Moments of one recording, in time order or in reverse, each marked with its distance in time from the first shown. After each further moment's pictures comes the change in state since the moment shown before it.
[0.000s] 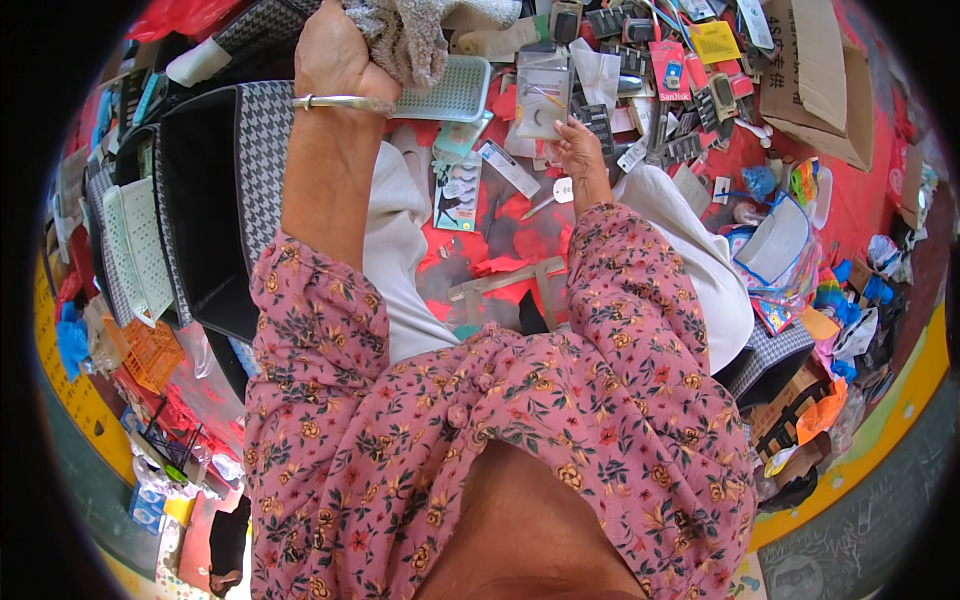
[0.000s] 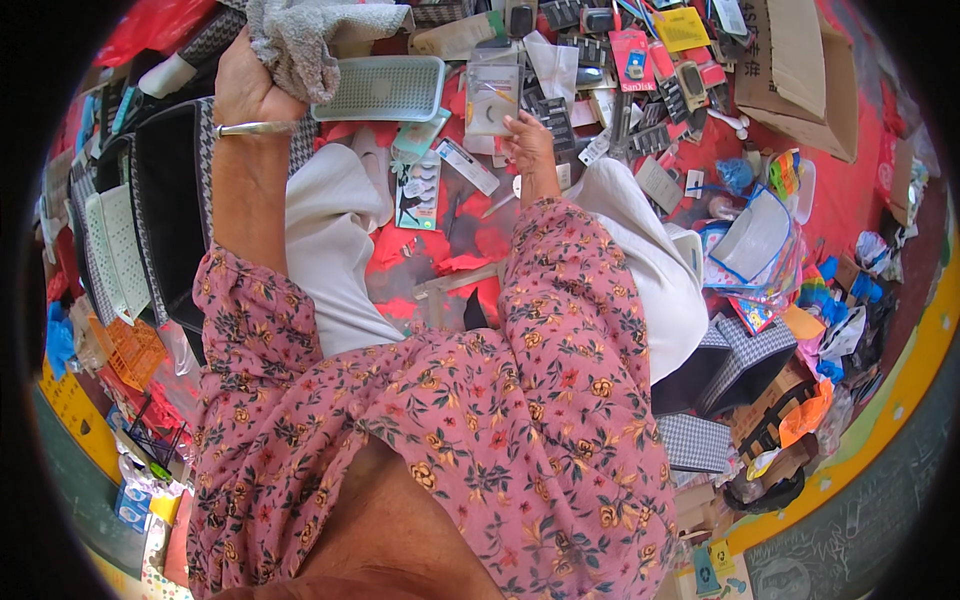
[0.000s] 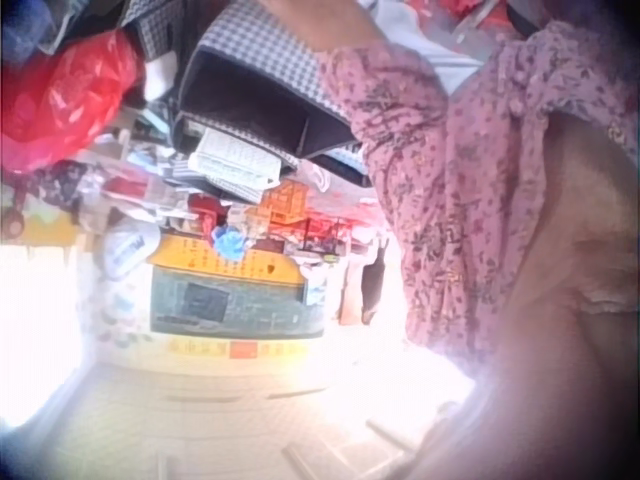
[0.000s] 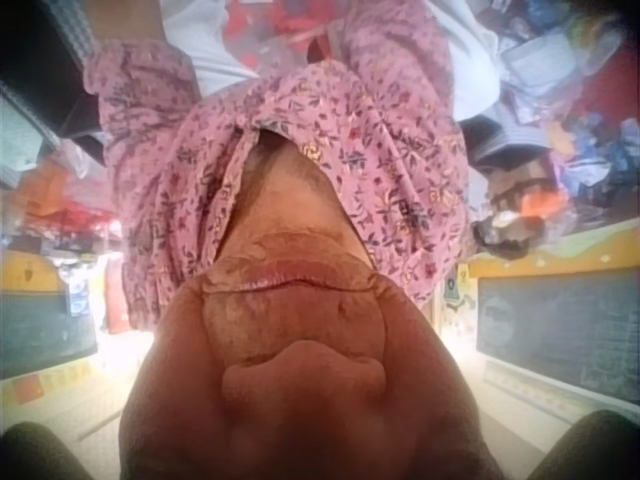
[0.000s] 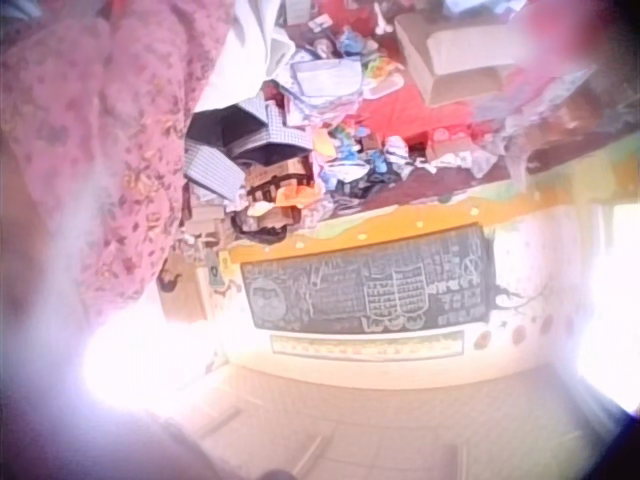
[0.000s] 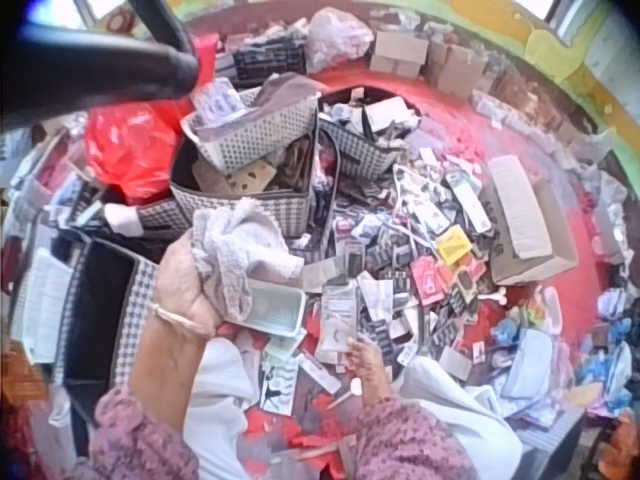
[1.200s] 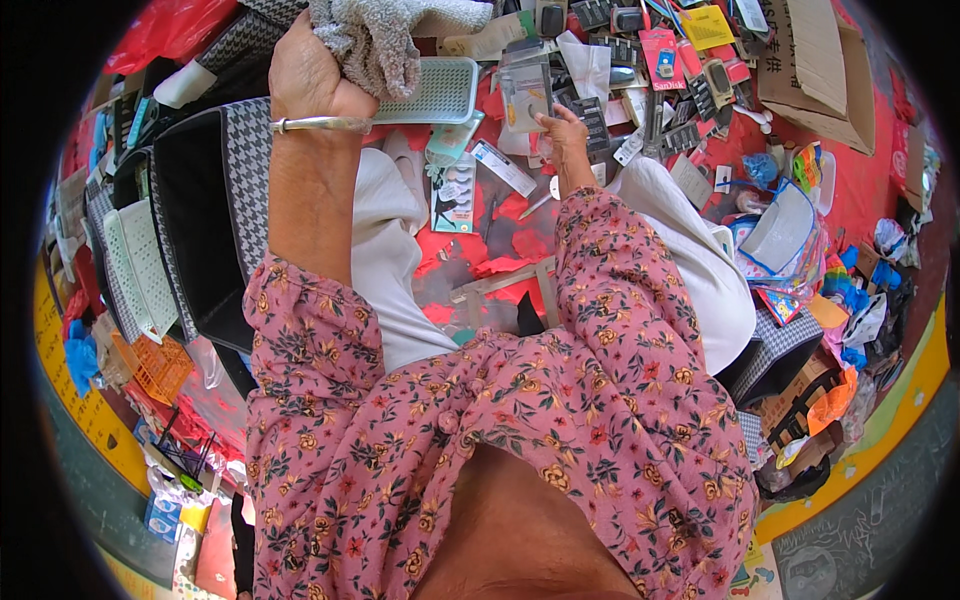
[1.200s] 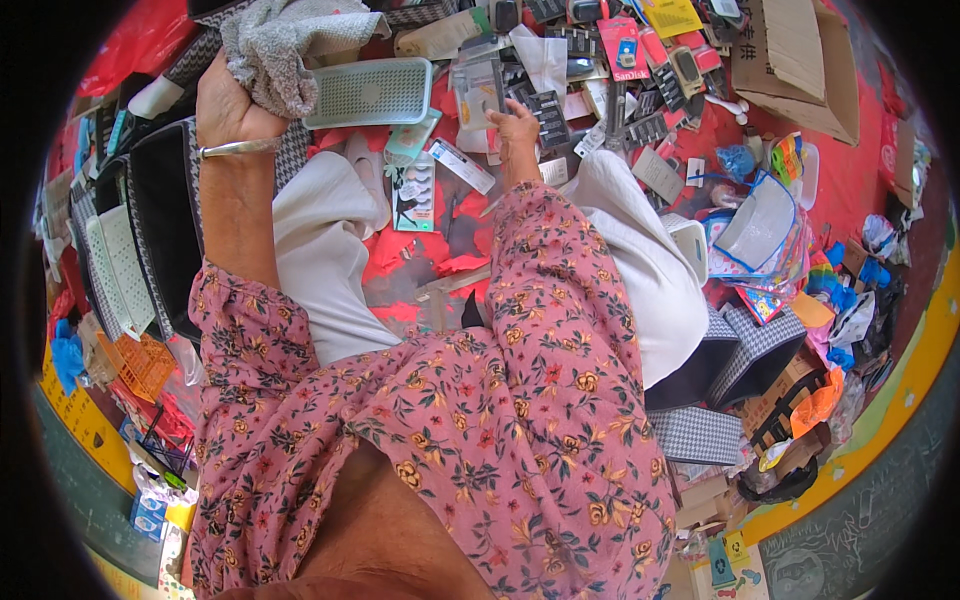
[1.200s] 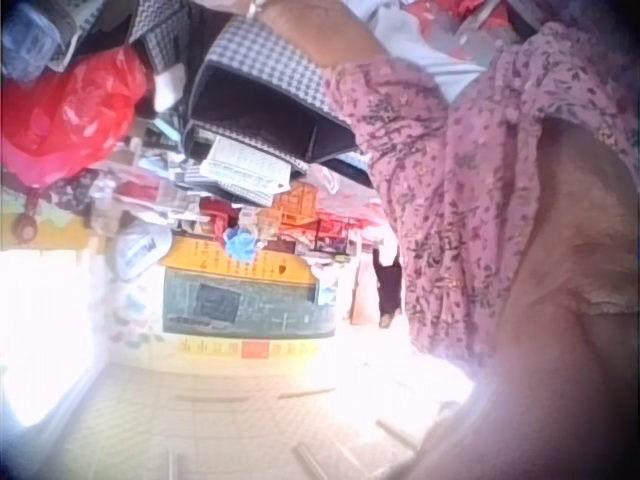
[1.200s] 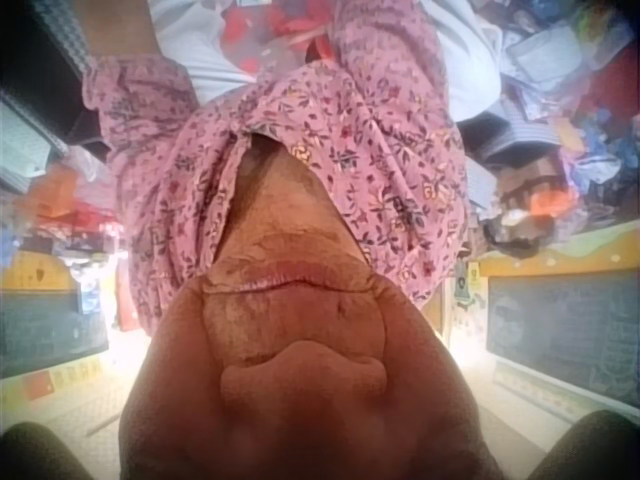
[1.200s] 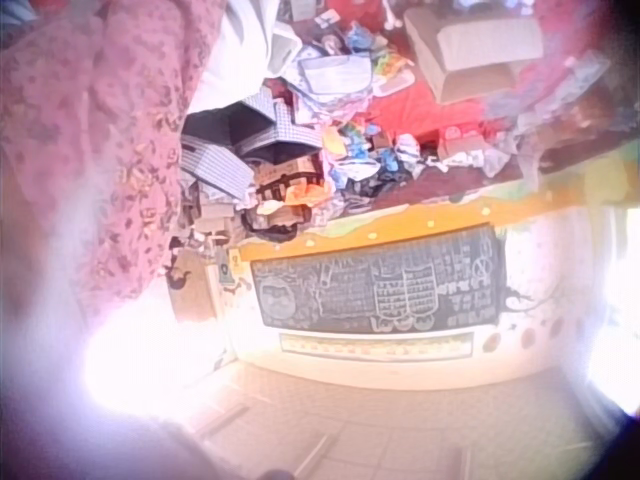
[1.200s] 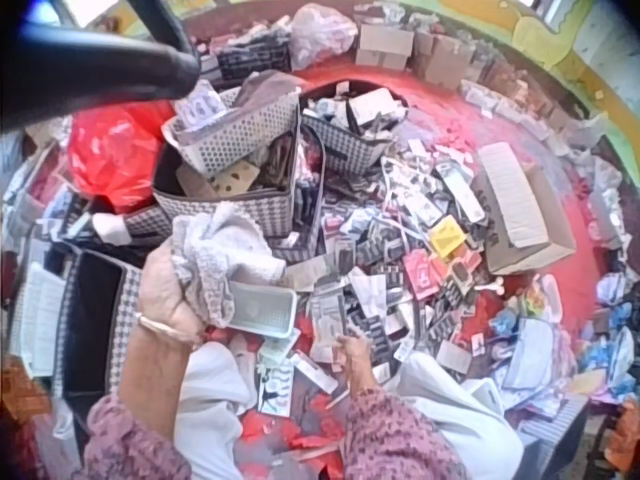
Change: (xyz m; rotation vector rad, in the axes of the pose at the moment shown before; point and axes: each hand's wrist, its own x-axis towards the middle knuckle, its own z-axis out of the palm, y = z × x) left_hand 0.012 0.016 -0.049 0.108 0.001 -0.029; right_hand 0.014 0.008 0.019 -0.221 0.257 -0.186
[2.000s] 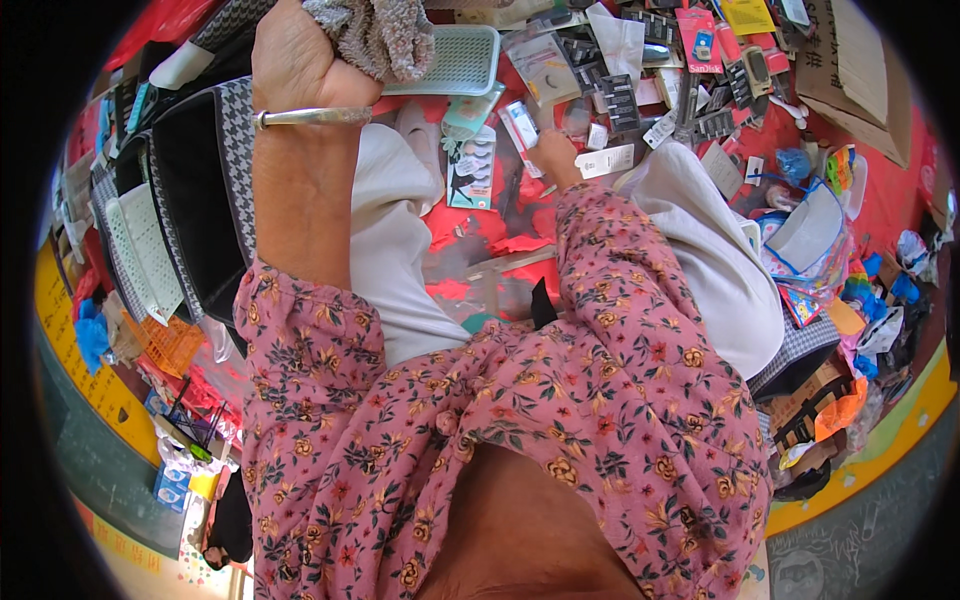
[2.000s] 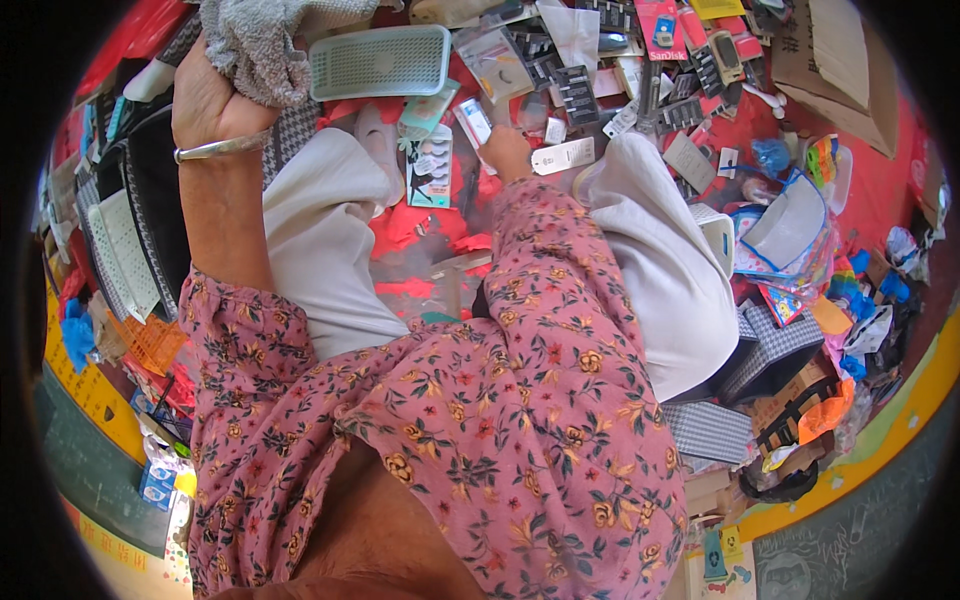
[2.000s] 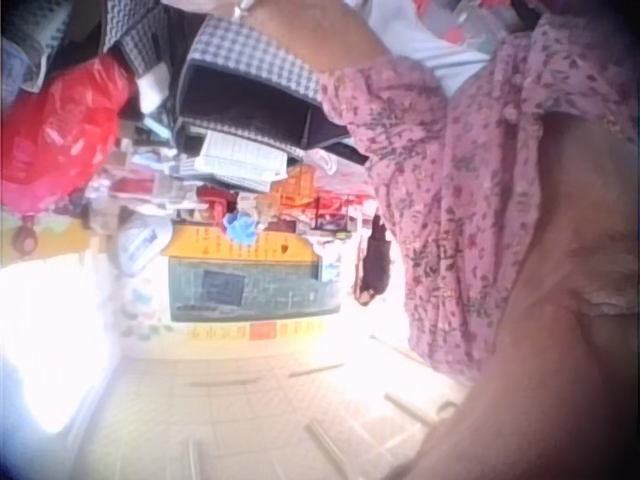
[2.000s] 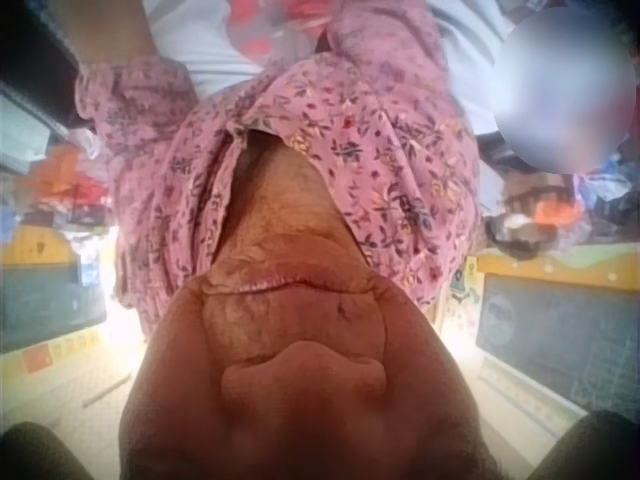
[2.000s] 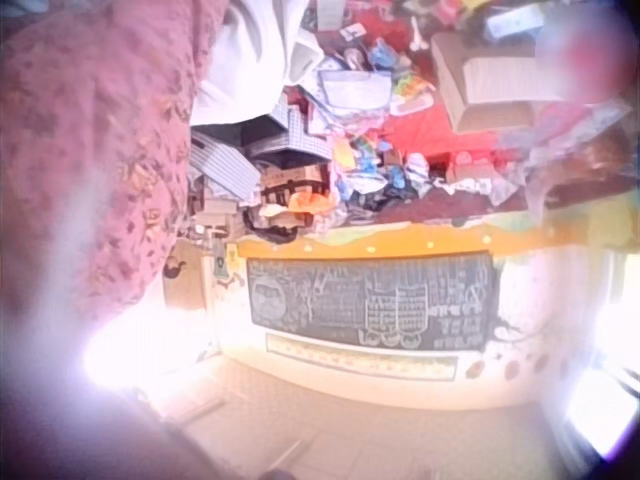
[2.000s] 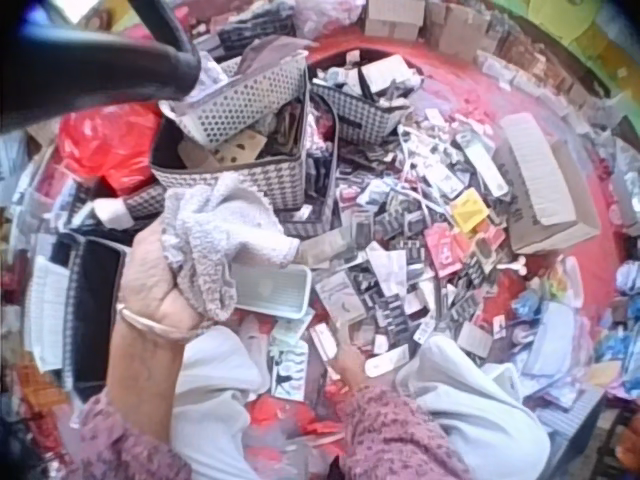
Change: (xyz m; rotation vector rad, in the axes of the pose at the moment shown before) left_hand -0.005 -0.004 0.012 -0.022 -0.047 -0.045; right_hand -0.004 0.102 -0.005 -1.420 -0.340 -0.438
